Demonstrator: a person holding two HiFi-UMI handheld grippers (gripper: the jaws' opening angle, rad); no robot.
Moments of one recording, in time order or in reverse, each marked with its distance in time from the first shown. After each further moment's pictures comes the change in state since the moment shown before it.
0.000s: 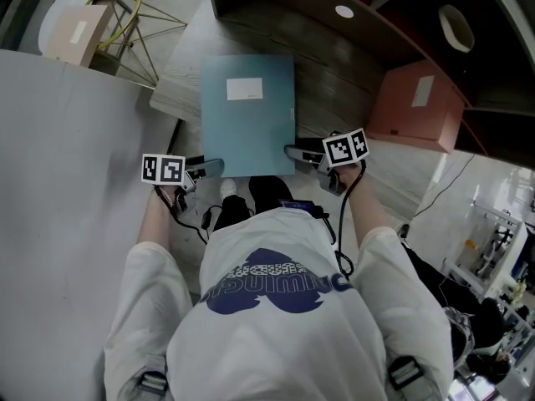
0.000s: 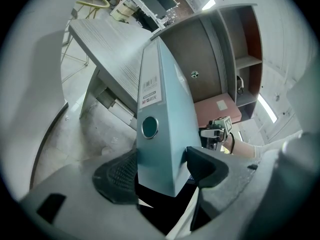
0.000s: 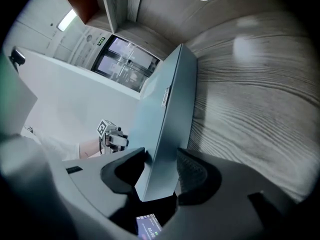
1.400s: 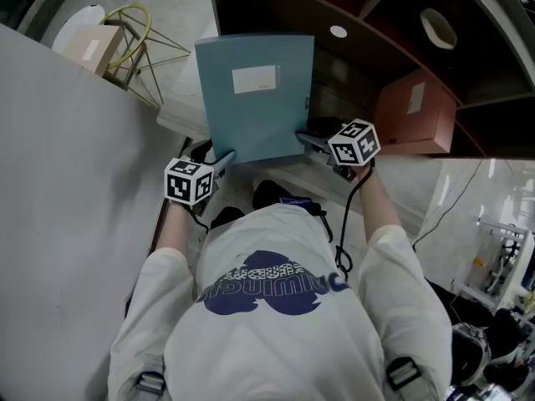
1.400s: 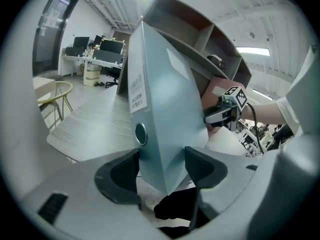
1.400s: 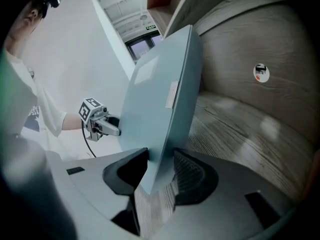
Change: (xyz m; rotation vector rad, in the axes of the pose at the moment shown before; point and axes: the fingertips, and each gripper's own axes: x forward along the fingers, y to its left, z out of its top) left arm 0.000 -0.044 0.075 0.603 -0.301 0.325; right arm -0.039 0.011 0.084 -0.602 -0.114 -0.217
